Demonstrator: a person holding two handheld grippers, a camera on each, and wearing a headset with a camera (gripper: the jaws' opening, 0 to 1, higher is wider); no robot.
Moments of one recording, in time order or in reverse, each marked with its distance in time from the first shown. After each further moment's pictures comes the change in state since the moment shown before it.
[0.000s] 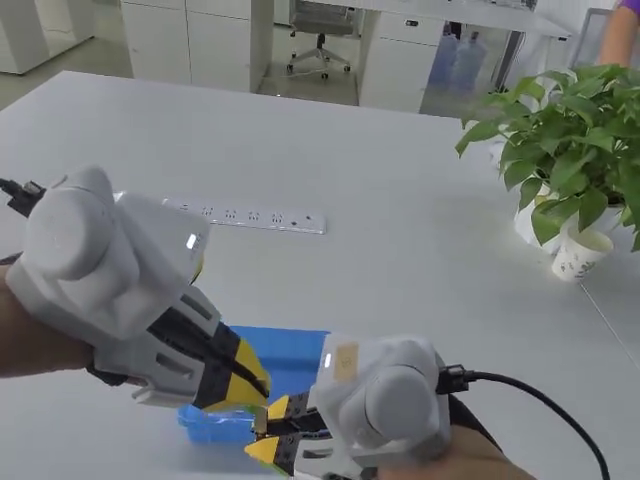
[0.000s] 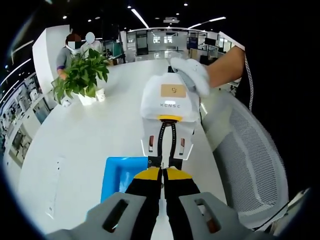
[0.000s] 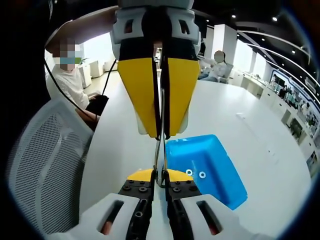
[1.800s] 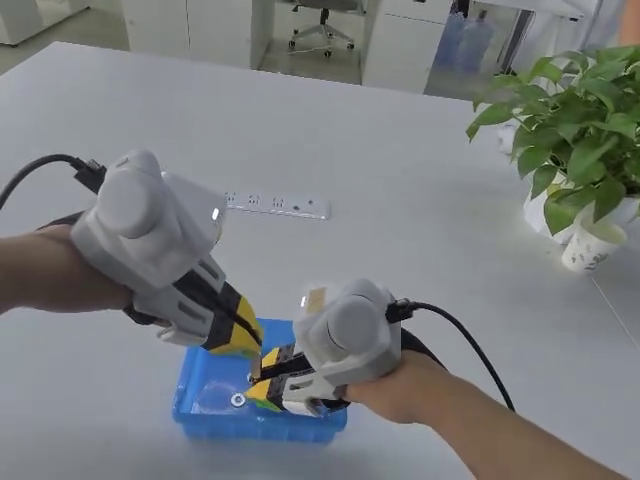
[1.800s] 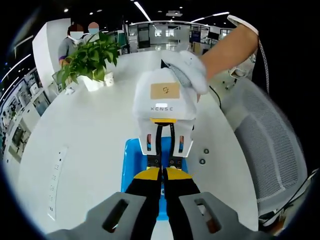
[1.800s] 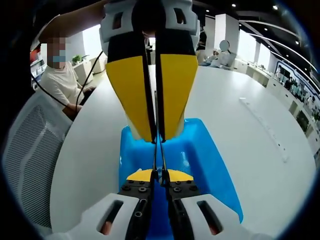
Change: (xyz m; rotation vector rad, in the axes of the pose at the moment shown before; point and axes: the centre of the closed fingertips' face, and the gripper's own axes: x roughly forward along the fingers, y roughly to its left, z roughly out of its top) left arm 0.028 0.066 -0.054 -0.010 0.063 0.001; right arm 0.053 -0.061 -0.035 0.034 0.075 0.069
